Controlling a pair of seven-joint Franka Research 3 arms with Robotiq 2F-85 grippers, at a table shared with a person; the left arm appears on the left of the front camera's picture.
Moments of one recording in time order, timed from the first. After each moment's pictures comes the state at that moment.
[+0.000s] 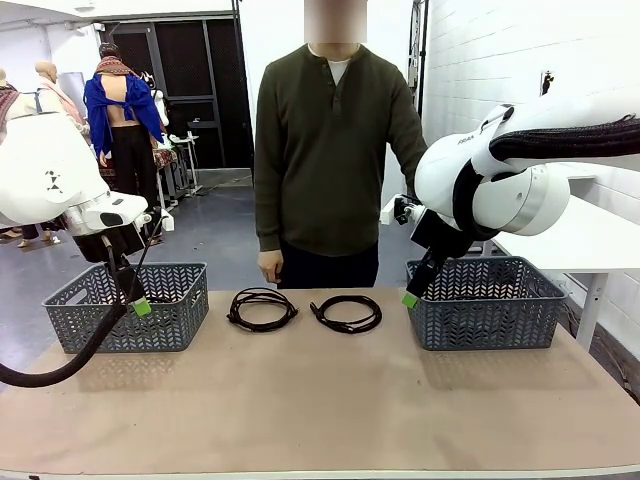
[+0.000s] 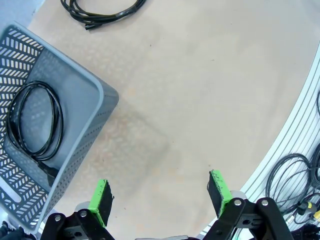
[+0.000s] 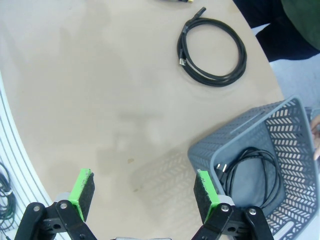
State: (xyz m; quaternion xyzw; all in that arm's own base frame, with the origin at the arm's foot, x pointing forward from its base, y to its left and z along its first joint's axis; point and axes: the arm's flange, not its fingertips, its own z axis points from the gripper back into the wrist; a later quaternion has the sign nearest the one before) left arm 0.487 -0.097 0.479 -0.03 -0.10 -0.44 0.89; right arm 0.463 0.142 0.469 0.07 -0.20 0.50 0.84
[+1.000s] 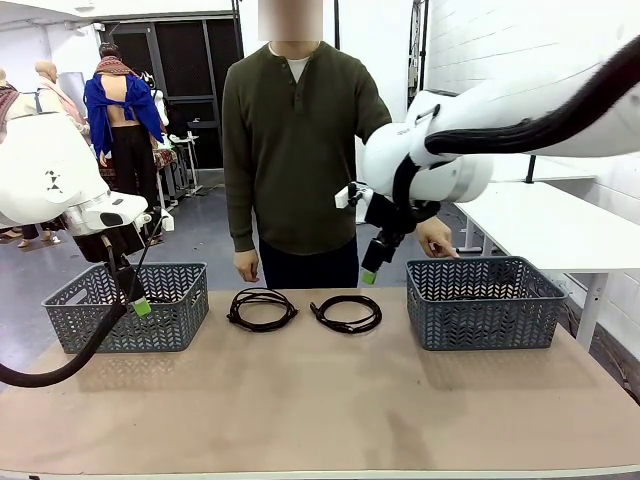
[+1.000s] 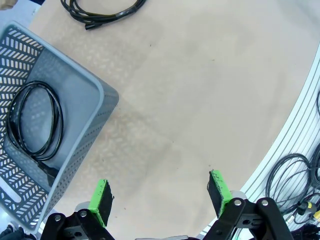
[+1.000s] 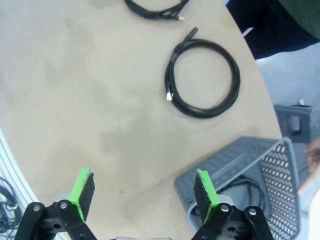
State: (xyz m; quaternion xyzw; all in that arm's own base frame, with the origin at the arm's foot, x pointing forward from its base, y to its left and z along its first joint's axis) left arm 0.487 -0.097 0.479 -0.03 -0.10 -0.44 0.89; right arm 0.535 0.222 0.489 0.05 -0.17 0.49 0.85
